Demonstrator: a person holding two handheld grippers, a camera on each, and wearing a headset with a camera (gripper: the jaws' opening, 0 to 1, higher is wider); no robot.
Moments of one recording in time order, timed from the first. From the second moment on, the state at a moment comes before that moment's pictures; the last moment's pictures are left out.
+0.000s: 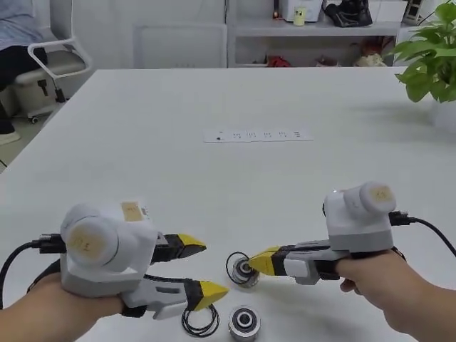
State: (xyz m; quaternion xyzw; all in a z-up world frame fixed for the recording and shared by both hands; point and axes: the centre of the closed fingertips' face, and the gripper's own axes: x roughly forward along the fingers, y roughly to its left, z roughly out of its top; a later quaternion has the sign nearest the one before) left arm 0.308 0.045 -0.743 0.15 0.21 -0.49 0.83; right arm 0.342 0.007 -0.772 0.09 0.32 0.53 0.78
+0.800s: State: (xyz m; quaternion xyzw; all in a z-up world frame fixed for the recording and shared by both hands) left arm 0.295 0.078 -0.735 0.14 0.21 -0.47 0.85; right arm 0.333 0.017 -0.762 0.09 0.31 0.54 0.78
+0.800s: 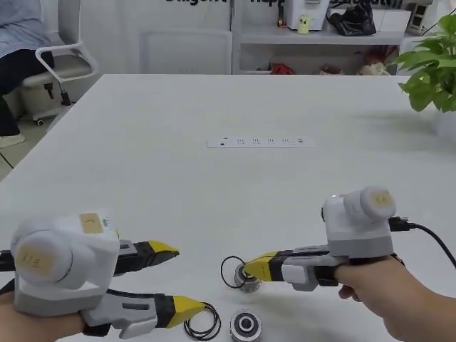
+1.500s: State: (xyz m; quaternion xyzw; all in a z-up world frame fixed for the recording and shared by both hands) left arm 0.285 0.090 -0.738 0.14 0.21 -0.46 0.85; right arm 0.315 0.035 -0.761 0.10 0.32 0.57 0.75
